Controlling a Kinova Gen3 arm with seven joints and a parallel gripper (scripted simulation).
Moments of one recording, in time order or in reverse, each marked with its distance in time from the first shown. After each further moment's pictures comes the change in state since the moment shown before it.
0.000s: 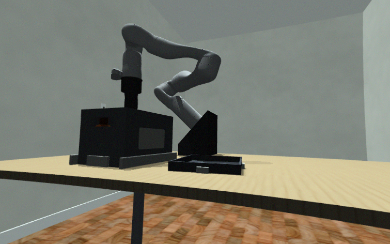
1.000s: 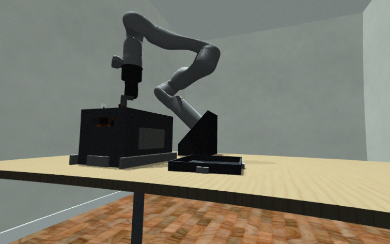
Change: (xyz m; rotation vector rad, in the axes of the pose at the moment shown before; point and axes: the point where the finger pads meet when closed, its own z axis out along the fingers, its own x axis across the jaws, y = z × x) arm 0.001 -0.002 -0.047 0.012 0.002 -0.007
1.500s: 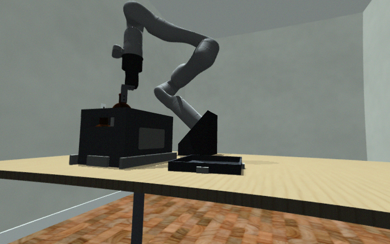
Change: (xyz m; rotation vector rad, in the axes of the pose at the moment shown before) arm -0.001 0.000 -0.040 0.003 0.000 -0.012
